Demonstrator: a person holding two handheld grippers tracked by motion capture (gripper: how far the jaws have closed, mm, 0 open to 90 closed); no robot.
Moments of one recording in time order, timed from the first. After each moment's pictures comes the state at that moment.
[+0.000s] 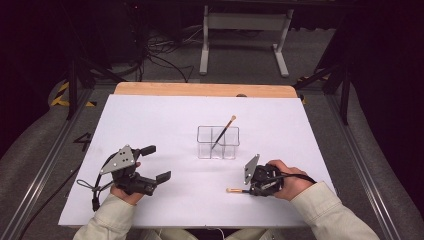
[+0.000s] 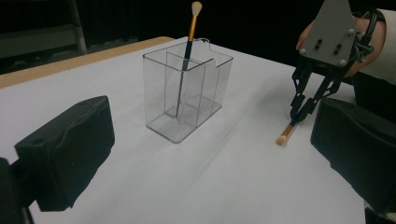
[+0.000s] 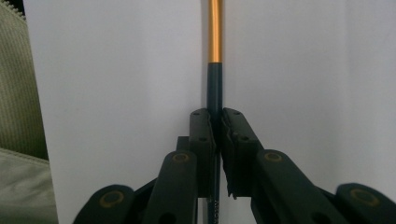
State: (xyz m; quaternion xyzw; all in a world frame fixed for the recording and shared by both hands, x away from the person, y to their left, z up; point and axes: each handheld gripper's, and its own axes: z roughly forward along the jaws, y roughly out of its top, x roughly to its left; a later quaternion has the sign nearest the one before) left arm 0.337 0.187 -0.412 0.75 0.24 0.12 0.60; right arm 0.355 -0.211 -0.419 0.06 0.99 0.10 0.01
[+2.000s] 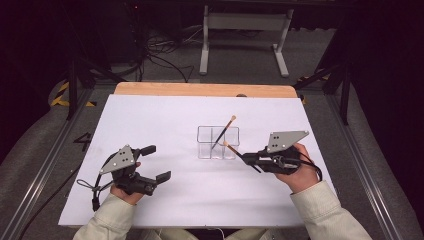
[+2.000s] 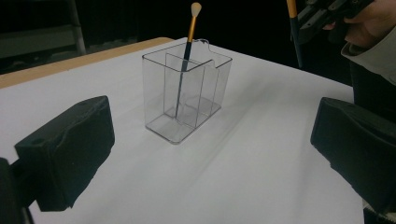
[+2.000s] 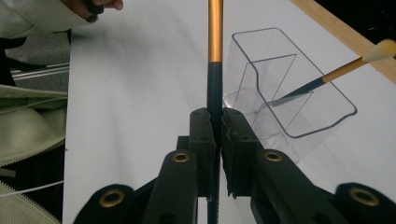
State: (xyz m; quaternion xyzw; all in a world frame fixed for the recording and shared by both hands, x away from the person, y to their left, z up) left arm 0.338 0.187 -0.412 0.75 0.23 0.12 0.61; right arm 0.356 -0.238 -0.342 0.14 0.88 0.44 0.11
